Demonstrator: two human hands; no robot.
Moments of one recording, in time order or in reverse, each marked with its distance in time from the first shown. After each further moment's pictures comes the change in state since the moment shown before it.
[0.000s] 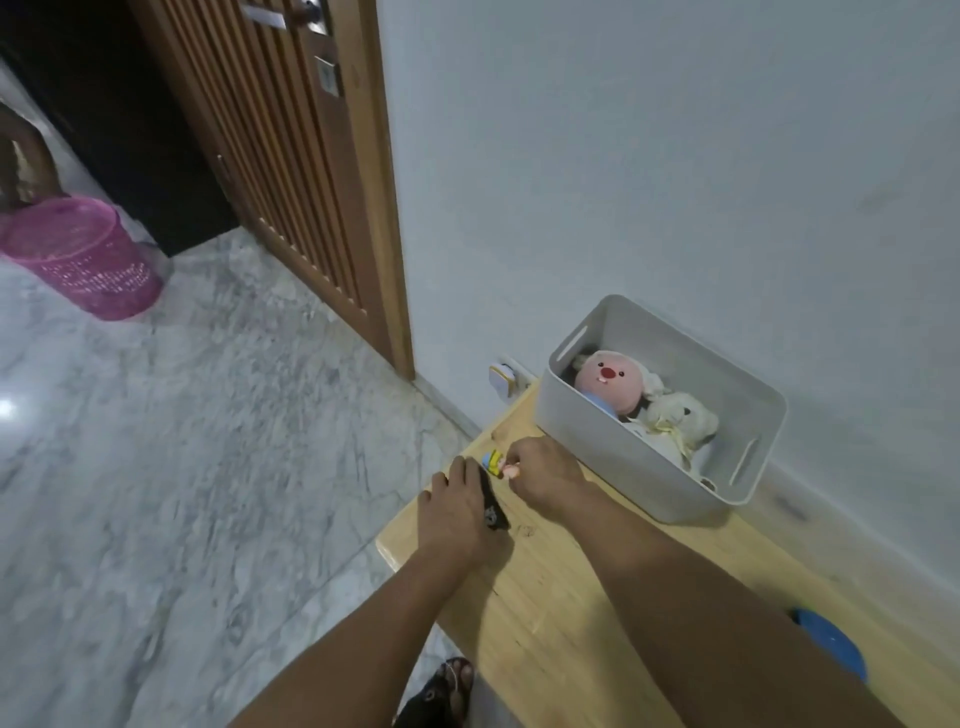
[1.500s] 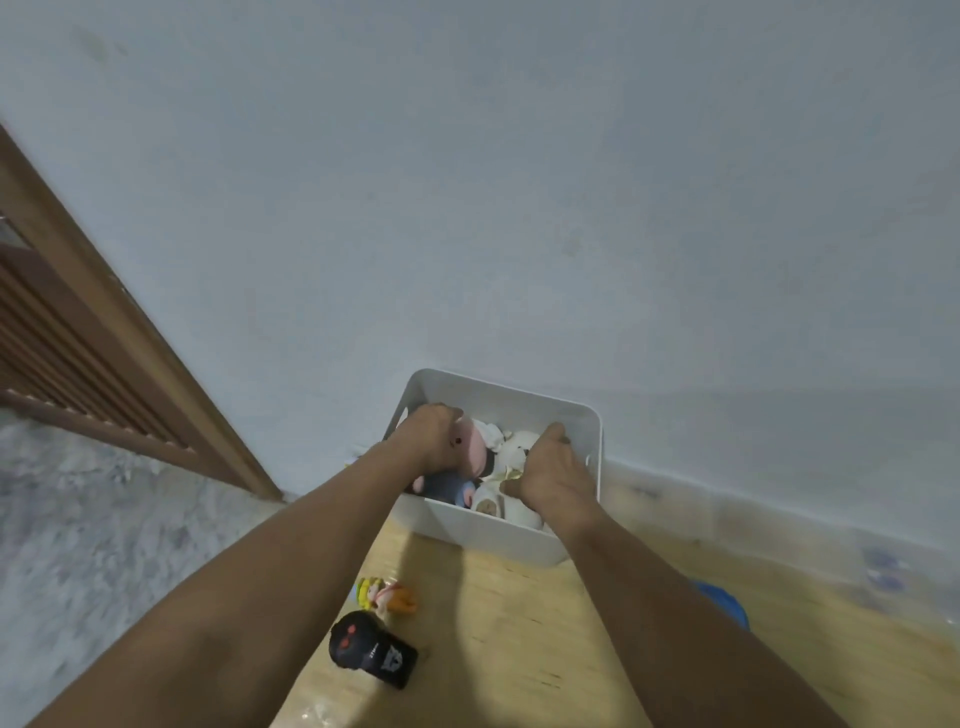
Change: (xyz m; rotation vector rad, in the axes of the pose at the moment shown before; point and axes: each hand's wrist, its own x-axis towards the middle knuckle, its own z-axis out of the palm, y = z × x) left_hand 0.175 0.177 -0.098 0.118 -0.212 0.540; right_hand -0.027 0.121 -0.111 0.466 0.310 0.764
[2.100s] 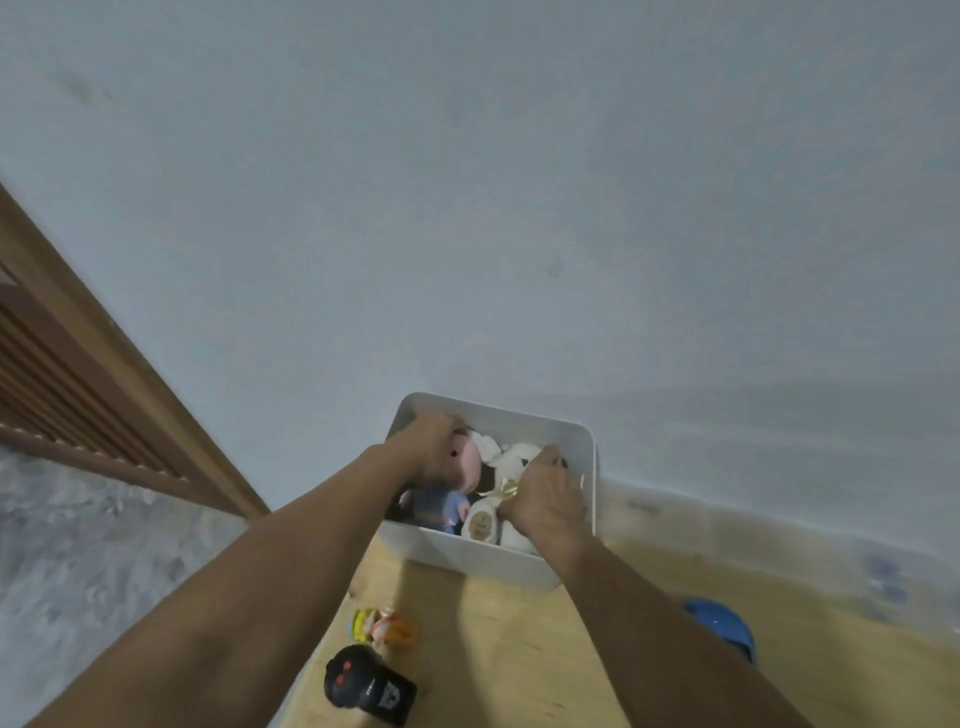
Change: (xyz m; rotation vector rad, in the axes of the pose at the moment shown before) left_hand 0.002 0.008 -0.018 -0.036 -0.056 0.070; right_hand -0.004 0.002 0.008 0.003 0.094 -0.011
